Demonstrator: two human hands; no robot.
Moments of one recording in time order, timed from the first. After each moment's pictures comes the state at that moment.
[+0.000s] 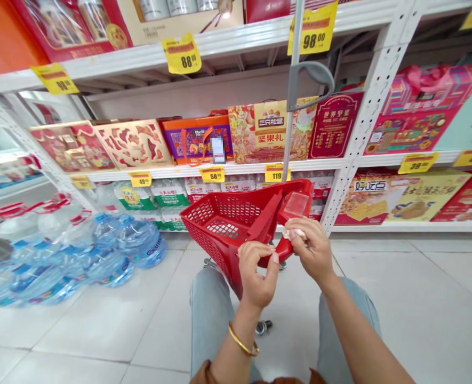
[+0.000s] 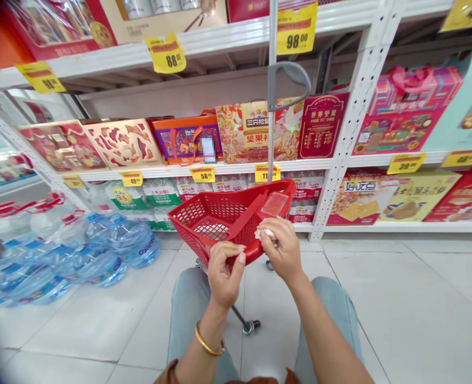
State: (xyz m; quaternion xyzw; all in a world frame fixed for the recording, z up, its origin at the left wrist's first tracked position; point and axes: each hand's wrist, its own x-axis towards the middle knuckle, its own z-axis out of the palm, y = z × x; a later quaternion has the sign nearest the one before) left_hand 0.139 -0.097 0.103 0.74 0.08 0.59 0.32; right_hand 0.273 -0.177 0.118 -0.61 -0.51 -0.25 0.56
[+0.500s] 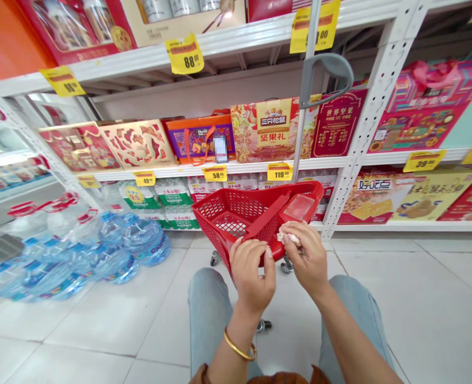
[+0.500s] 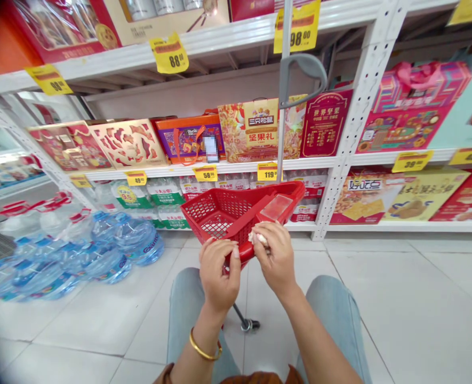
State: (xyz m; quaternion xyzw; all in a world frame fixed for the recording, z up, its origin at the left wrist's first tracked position) left_hand 0.124 -0.099 0.113 0.78 0.12 0.59 0.18; right_hand 0.240 -0.173 0.113 -0.62 -0.48 -0.28 0.55
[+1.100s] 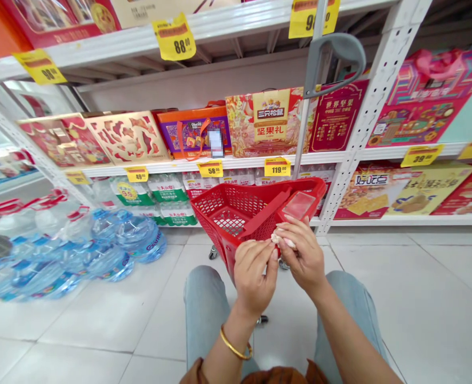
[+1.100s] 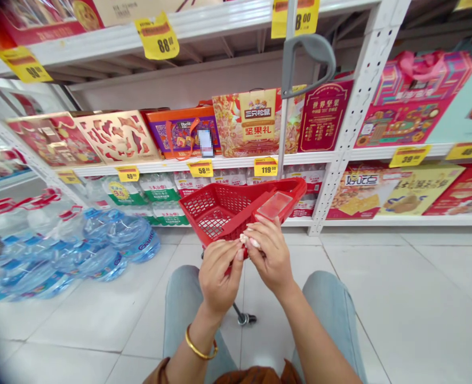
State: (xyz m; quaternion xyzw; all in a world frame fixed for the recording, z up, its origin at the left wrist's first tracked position) left_hand 0.129 -0.097 0.109 0.79 0.06 0.58 0.17; right_hand 0.247 -0.175 0.106 -0.60 -0.53 -0.28 0.53
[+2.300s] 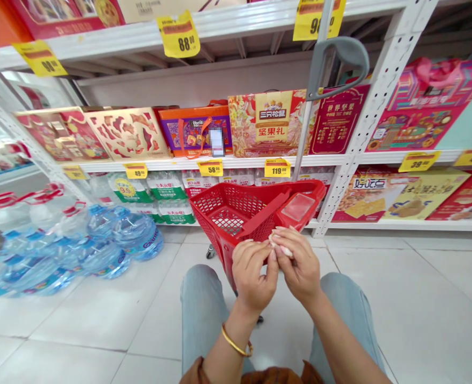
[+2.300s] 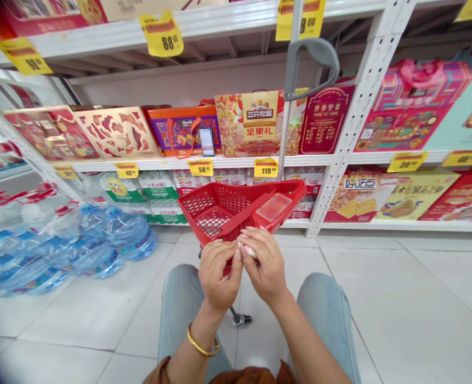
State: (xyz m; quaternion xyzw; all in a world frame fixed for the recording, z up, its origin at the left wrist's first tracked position) left_hand 0.132 -0.101 0.107 0.77 0.09 0.61 0.16; right_hand 0.224 -0.178 0.107 -0.59 -0.54 -0.26 0.55
